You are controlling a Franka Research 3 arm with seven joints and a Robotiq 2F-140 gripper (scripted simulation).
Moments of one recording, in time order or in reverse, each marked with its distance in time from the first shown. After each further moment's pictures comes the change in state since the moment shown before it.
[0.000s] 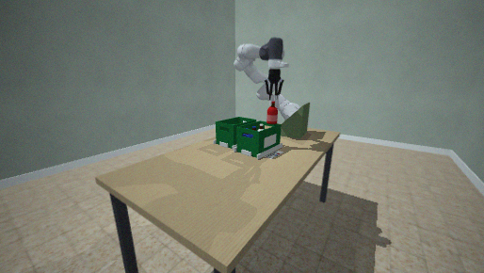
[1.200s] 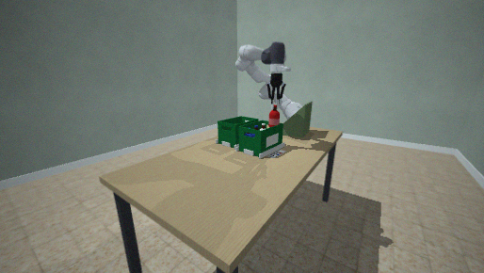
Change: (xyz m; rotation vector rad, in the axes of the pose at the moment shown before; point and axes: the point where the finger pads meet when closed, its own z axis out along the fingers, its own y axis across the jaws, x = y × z) arm 0.000 -0.001 0.031 -0.002 -0.003 -0.004
